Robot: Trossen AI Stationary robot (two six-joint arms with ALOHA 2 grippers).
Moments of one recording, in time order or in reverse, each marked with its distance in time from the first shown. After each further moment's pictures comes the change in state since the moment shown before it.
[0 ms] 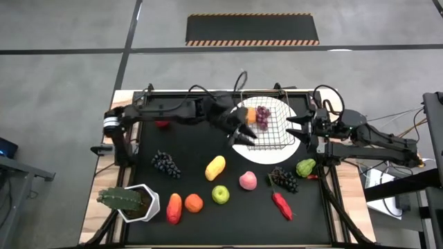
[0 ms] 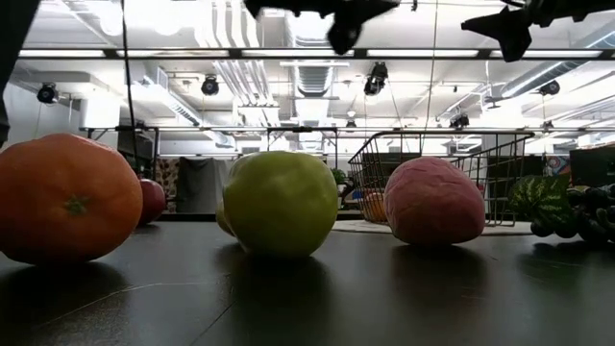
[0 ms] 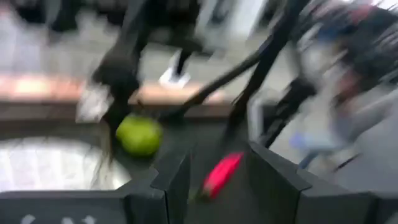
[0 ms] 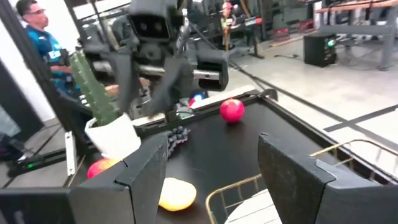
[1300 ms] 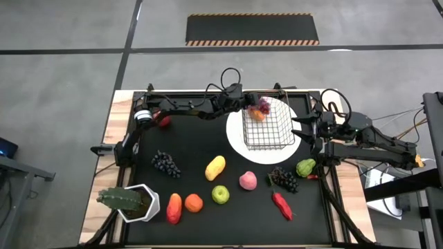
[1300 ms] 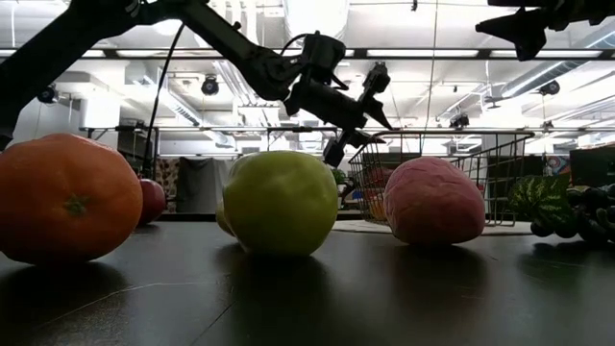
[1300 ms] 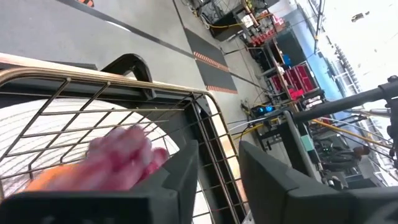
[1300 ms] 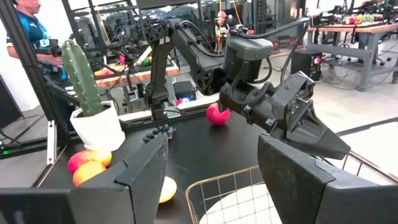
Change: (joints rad) left arm 0.200 0.374 0.001 0.539 -0.697 -1.003; right arm 0.000 -0.135 -0.026 -0.083 0.040 -0.105
